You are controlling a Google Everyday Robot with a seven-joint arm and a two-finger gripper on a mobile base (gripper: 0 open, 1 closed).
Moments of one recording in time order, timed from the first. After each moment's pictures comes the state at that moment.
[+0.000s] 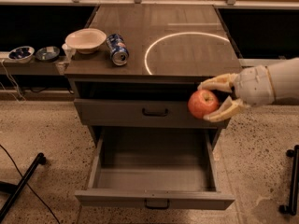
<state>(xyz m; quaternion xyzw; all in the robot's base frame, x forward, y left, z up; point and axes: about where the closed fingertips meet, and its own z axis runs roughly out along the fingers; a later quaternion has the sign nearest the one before) 0.518 -0.168 0.839 -0.67 0.56 0.22 0.44</state>
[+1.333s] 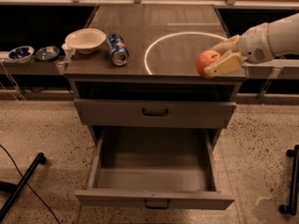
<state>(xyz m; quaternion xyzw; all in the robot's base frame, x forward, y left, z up) 0.638 -0.206 0.892 -0.50 0.73 0.18 0.42</state>
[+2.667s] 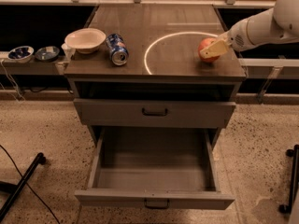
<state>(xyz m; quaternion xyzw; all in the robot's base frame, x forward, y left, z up) 0.746 -0.240 0.873 -0.35 0.83 0.09 0.43</state>
